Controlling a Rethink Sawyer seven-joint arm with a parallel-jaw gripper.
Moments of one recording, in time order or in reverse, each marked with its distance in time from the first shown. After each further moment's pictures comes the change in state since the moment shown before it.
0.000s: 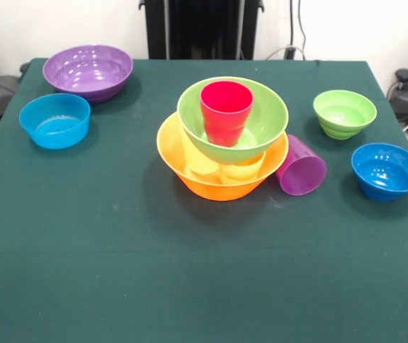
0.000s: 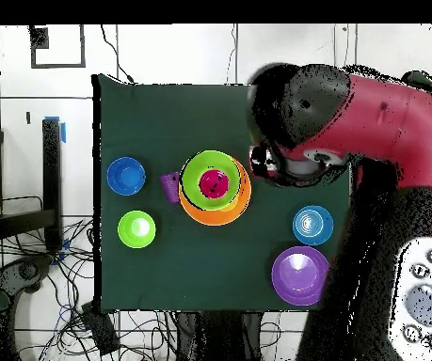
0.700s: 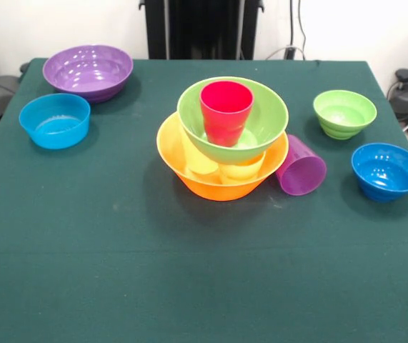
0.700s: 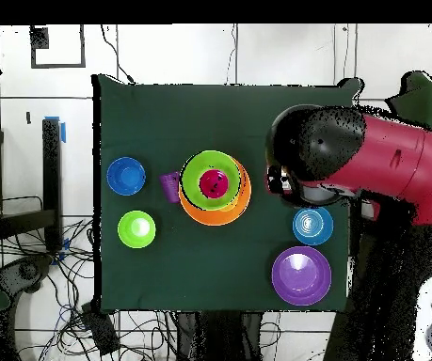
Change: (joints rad) arm -0.054 -0.072 0.026 0.161 -0.035 -0.165 -0.018
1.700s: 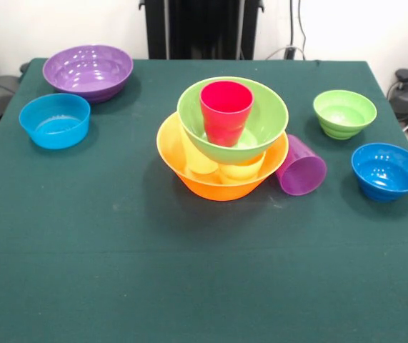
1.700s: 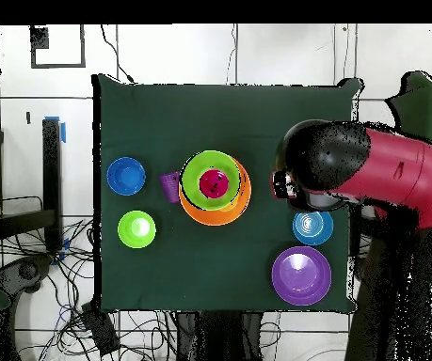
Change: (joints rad) arm -0.095 -0.006 0.105 0.084 -0.047 -0.088 0.000
